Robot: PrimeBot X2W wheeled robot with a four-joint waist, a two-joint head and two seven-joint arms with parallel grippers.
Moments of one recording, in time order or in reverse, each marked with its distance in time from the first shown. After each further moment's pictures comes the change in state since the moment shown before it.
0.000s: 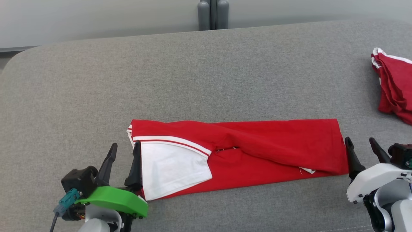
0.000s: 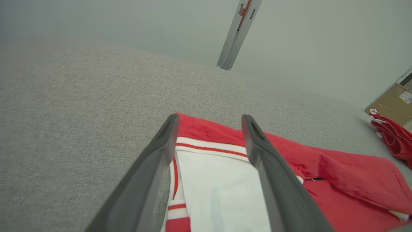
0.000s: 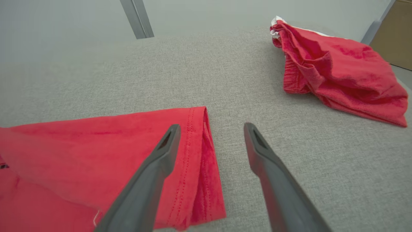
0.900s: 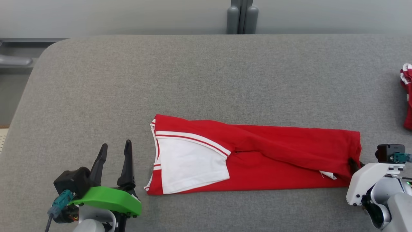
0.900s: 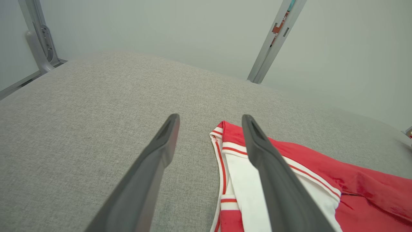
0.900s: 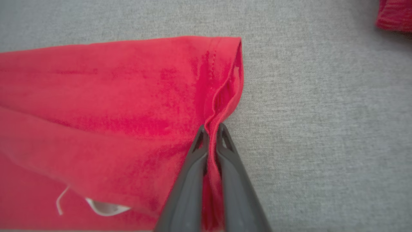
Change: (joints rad) left arm 0.007 0.006 0.029 0.005 0.008 0.034 -0.014; right arm -0.141 -0.093 0.098 0.374 0.071 0.001 0.117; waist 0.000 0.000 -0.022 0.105
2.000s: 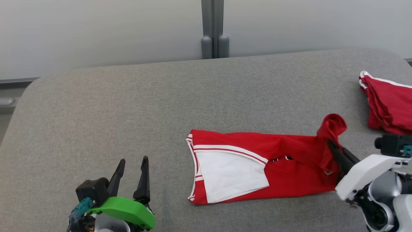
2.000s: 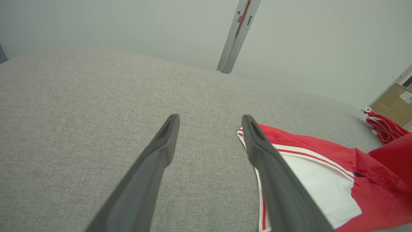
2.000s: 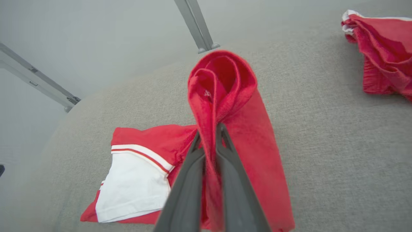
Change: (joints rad) left arm 0.015 -0.037 -0.064 0.080 0.000 -0.015 0.010; right arm 0.157 0.034 0.006 -0.524 0.282 -0.002 0.164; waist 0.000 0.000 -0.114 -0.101
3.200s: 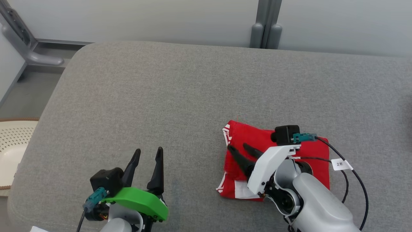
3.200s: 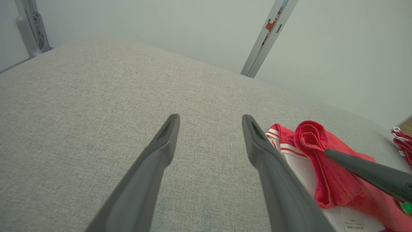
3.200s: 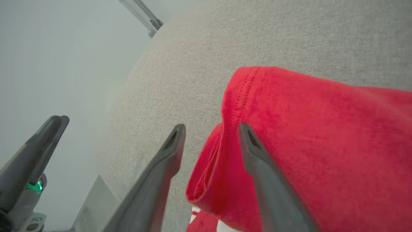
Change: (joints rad) left arm -0.069 -0.054 -0.036 0.054 0.006 -0.040 -0.011; right arm -0.346 0.185 0.474 0.495 0.131 0.000 -0.166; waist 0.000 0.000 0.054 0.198
